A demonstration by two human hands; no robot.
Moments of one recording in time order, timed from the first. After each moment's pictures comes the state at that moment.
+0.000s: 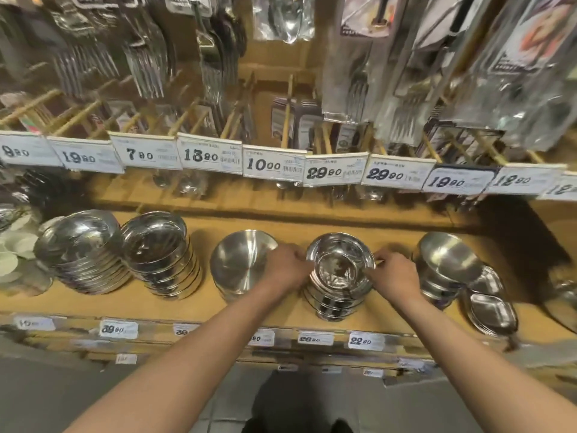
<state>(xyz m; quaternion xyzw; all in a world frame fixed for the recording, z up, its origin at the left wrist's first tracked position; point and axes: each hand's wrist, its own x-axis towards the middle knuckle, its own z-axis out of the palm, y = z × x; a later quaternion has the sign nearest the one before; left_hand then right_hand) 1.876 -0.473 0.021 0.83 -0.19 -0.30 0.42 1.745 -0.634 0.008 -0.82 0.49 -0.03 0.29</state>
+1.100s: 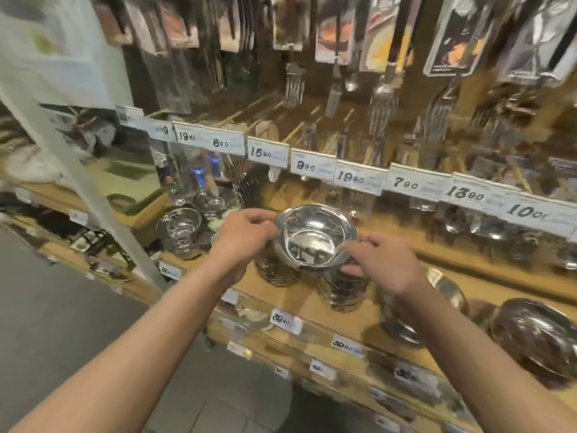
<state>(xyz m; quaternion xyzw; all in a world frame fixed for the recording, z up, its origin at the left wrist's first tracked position) 2.039 -0.133 0.133 0.76 -0.03 -0.14 0.63 1.936 -0.331 0.128 -0.74 0.25 -0.04 0.62</state>
